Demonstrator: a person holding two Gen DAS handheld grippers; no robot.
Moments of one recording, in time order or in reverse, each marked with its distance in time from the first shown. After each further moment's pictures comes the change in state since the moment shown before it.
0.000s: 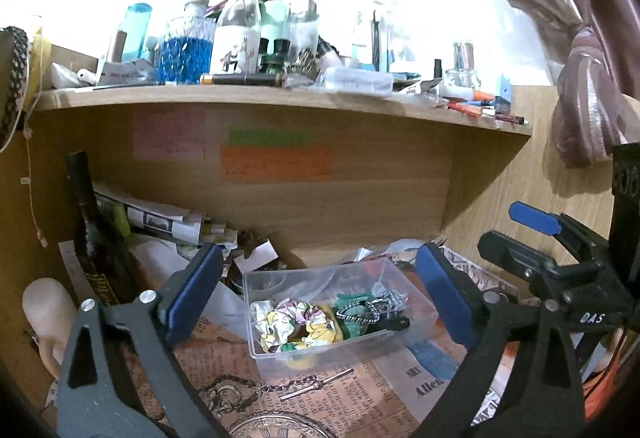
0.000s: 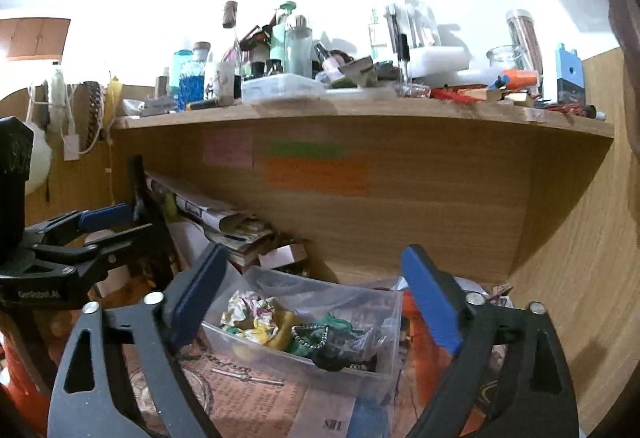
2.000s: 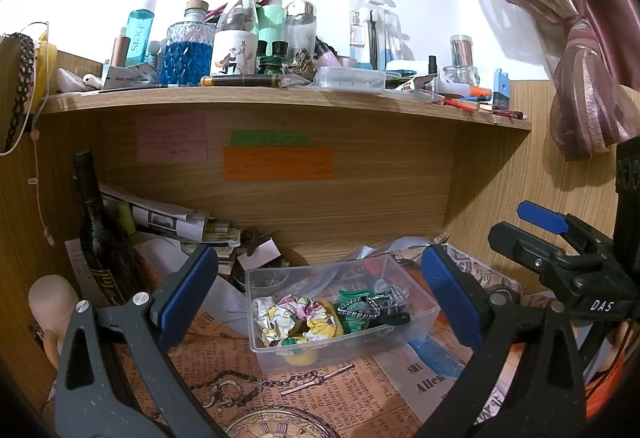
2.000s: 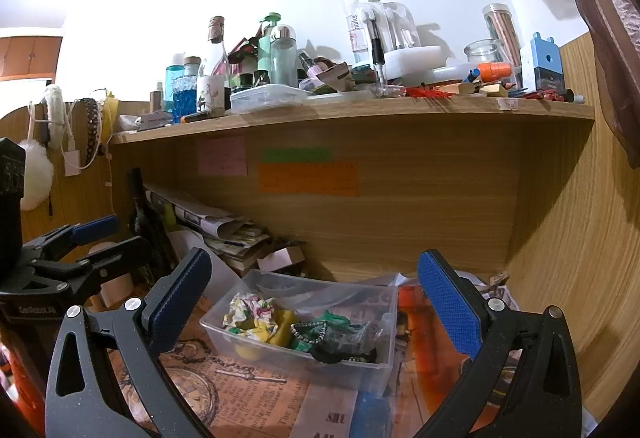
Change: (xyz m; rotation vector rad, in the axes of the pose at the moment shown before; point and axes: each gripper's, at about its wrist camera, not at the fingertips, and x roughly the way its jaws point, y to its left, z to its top) left arm -0.004 0.000 -0.006 0.016 -0.004 -0.003; right arm -0.018 -0.009 -0.006 0.054 -0.022 -0.016
